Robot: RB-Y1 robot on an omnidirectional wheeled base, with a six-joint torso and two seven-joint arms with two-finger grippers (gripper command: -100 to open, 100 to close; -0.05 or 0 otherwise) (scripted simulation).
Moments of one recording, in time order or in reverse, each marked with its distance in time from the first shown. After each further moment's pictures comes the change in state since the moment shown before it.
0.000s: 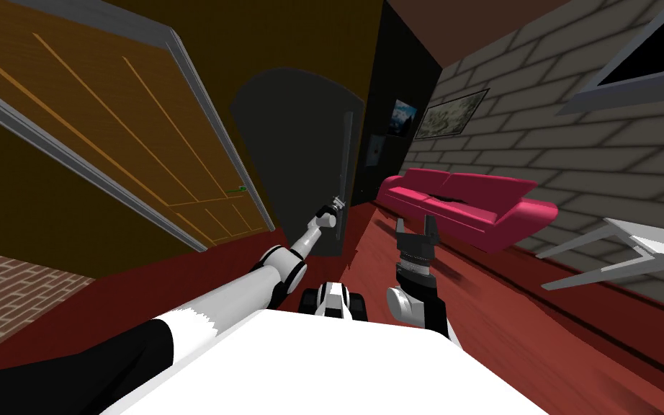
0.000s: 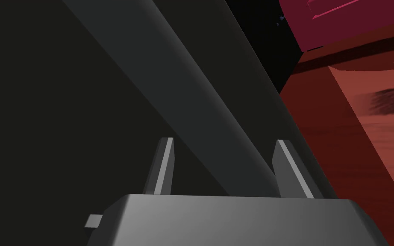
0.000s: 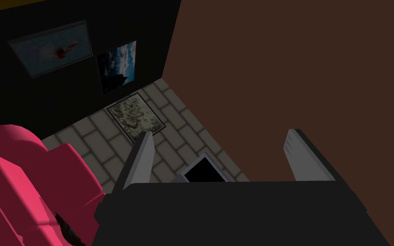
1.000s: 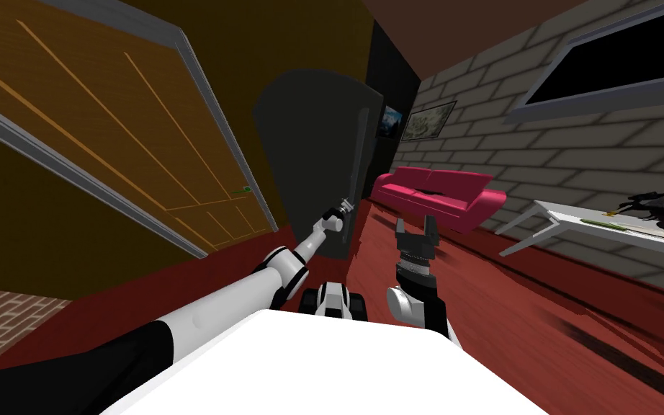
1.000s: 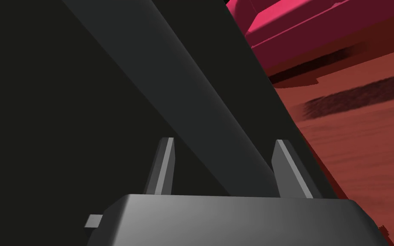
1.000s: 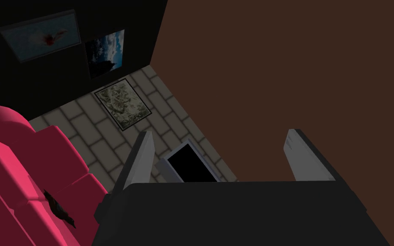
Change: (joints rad) left arm 0.013 -0.025 -0.134 -0.049 0.037 0.015 0.030; right arm 0.000 0.000 0.000 0.000 0.000 0.000 0.000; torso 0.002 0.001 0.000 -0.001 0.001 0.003
